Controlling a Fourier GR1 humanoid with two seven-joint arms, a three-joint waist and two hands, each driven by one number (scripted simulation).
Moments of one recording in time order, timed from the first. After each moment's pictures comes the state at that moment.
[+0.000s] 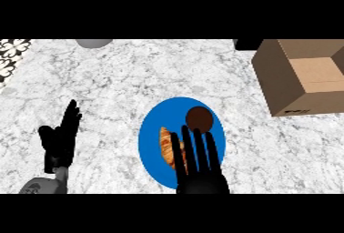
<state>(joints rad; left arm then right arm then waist) -0.07 0.33 -0.17 -1.33 0.23 0.38 0.00 -0.22 -0.09 0.96 -1.97 1.38 0.32 0.99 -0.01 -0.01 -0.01</state>
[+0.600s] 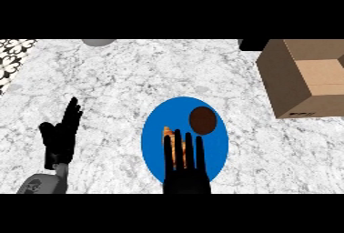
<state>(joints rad) -0.10 0.33 -0.16 -1.29 0.23 0.35 -0.01 -0.28 -0.03 1.01 -1.82 1.28 0.37 1.13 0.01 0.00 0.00</state>
